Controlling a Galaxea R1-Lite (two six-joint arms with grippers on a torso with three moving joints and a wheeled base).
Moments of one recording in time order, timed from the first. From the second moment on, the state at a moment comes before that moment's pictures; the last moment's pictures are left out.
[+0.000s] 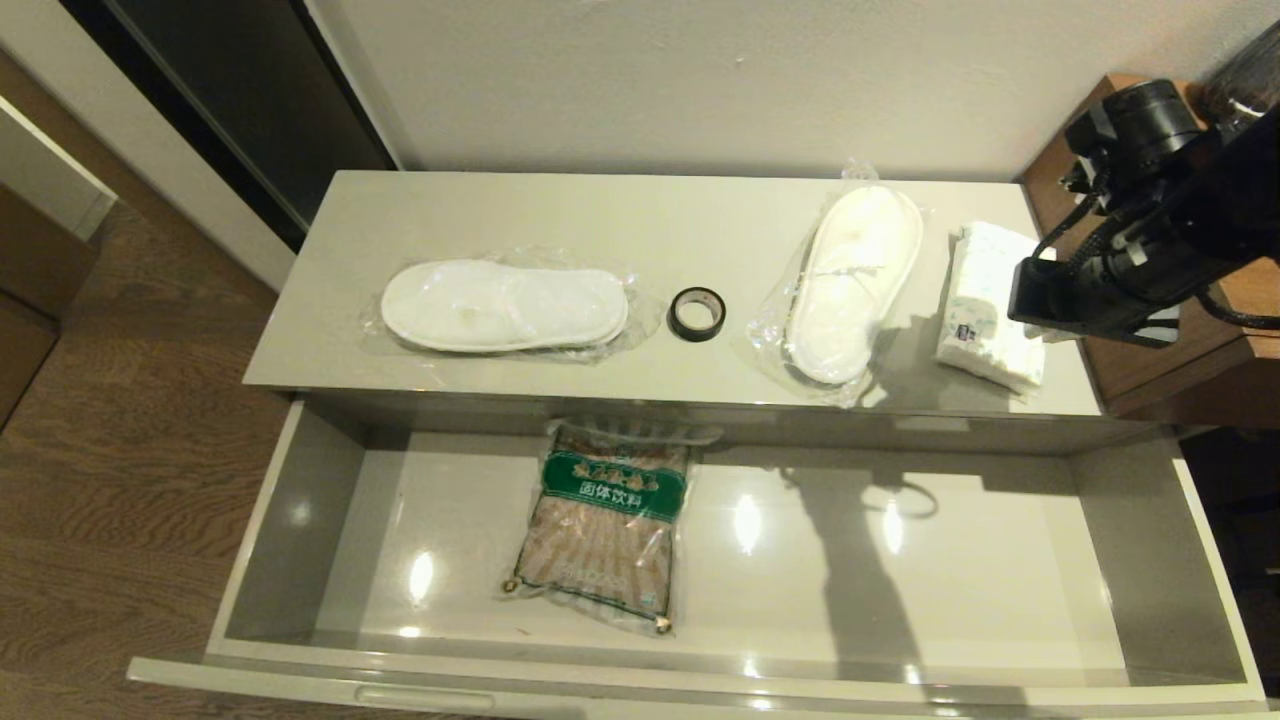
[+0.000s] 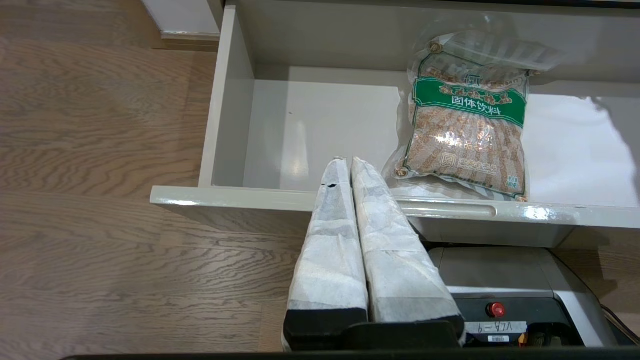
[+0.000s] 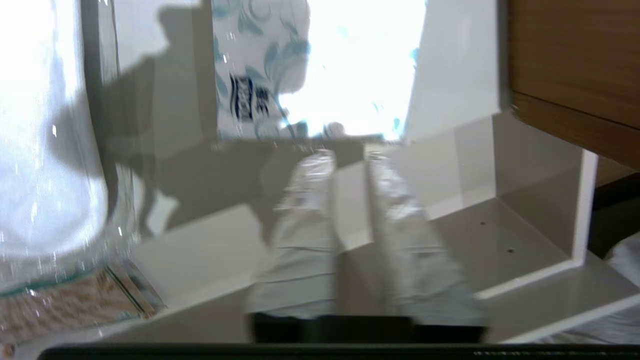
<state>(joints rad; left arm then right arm) 0.00 0.00 0.00 -0.01 0.00 -0.03 0.14 1.87 -1.83 0.76 -0.35 0.42</state>
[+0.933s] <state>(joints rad) 0.00 0.00 0.00 -0.01 0.00 -0.03 0.14 2.03 -1.93 0.64 -0.42 0.46</state>
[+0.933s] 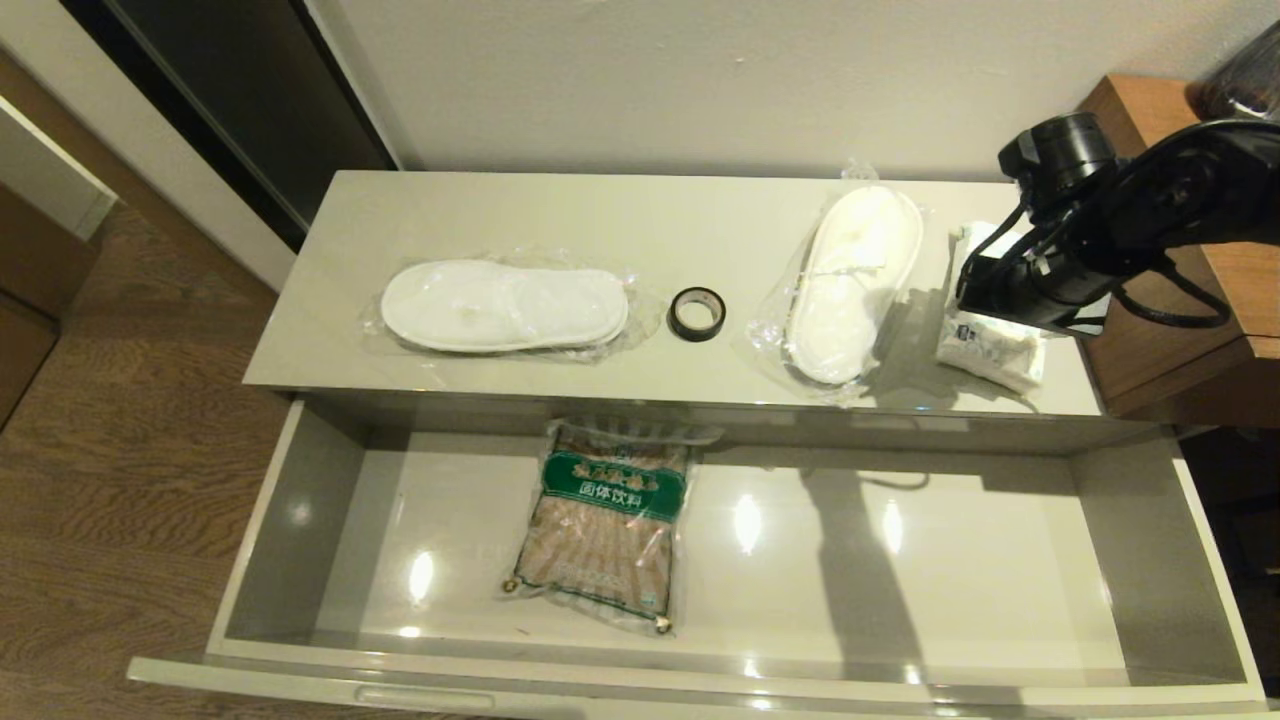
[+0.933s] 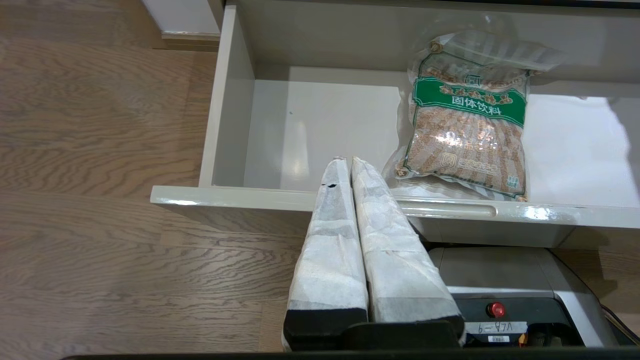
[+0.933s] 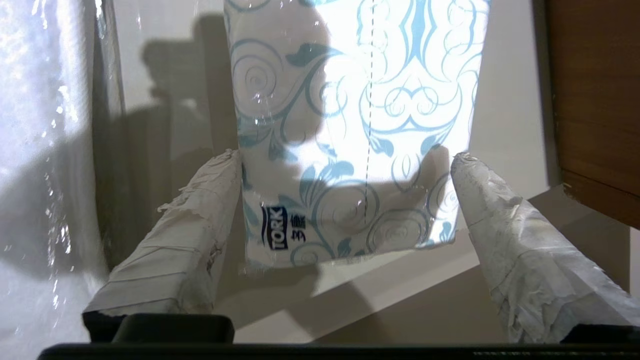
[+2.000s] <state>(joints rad) 0.00 0.00 0.00 -0.01 0.00 -0.03 0.13 2.07 -1.90 0.68 -0.46 0.52</state>
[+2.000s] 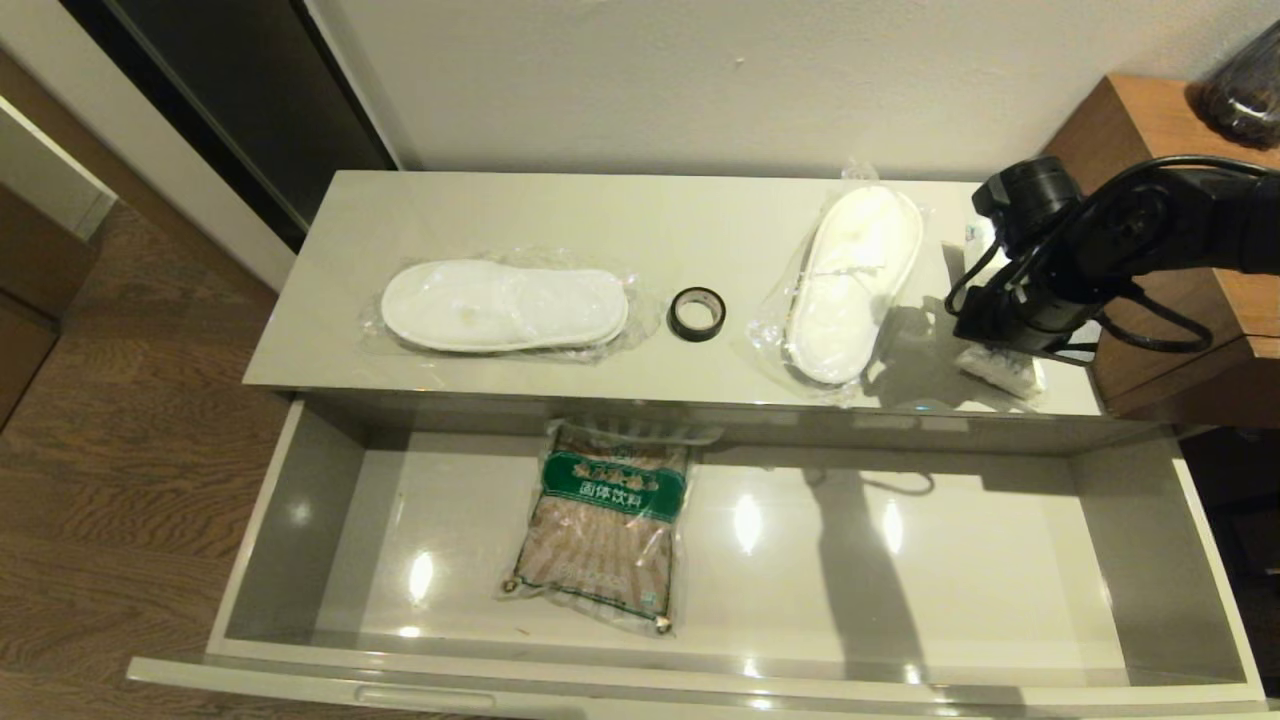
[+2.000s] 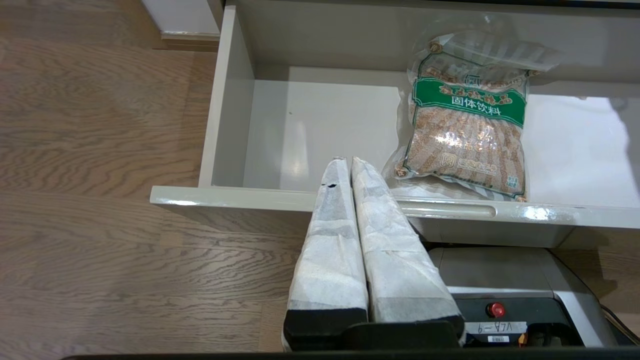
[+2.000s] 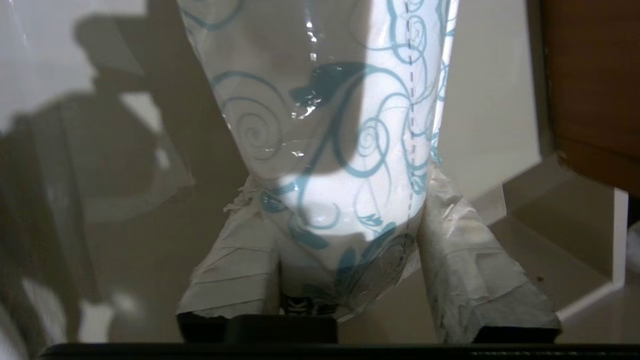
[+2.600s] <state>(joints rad) 0.00 0.00 0.00 -0.01 0.00 -0.03 0.22 1.67 -1.65 0.95 -0.36 0.47</state>
